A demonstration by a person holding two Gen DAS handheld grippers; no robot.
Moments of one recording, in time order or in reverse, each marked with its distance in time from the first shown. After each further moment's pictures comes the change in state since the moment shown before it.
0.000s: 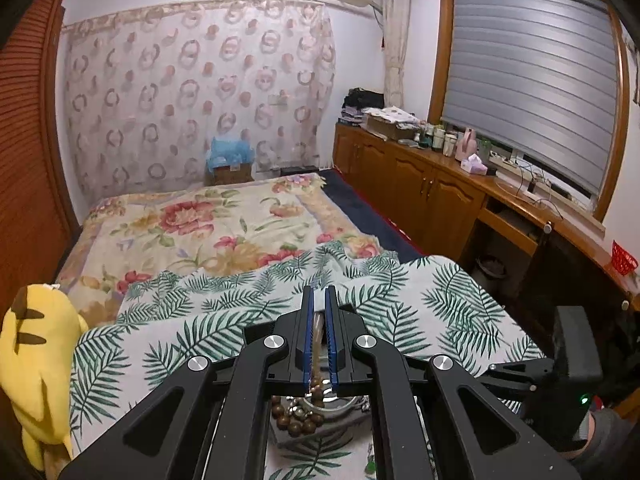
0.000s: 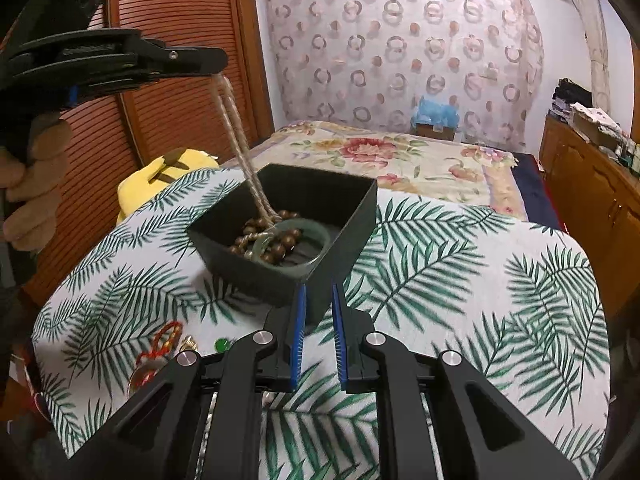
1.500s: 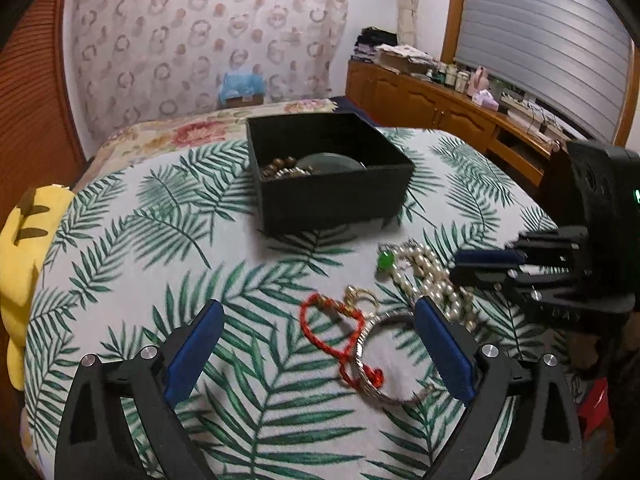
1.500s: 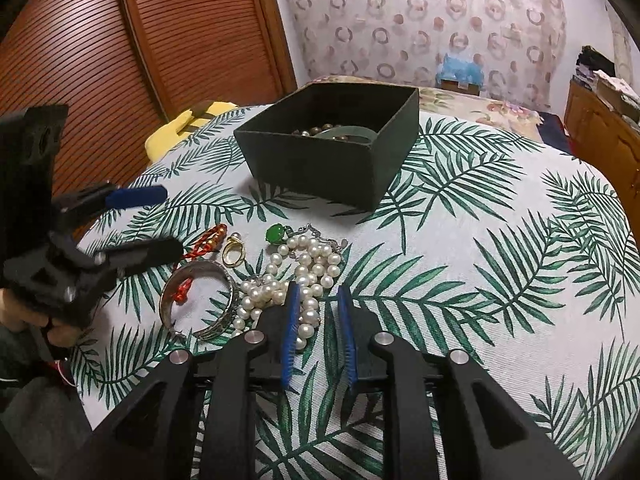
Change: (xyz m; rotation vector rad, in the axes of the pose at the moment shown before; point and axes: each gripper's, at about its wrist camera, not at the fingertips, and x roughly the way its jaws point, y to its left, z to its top) left arm -0.017 -0.014 -0.161 -0.021 0.208 0.042; right arm 0.000 0.021 -0.052 0.021 0.158 0.100
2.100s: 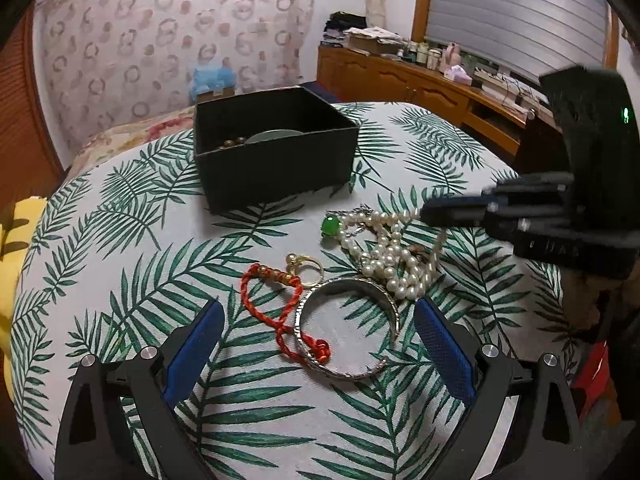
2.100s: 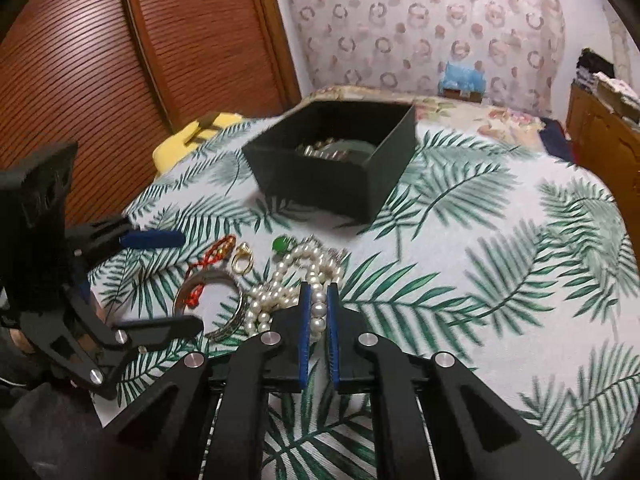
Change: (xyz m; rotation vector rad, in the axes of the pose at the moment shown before) left arm 0.004 -0.030 -0.014 0.085 0.042 -0.056; right arm -0.027 -0.004 0.001 -0.003 -0.070 -0.002
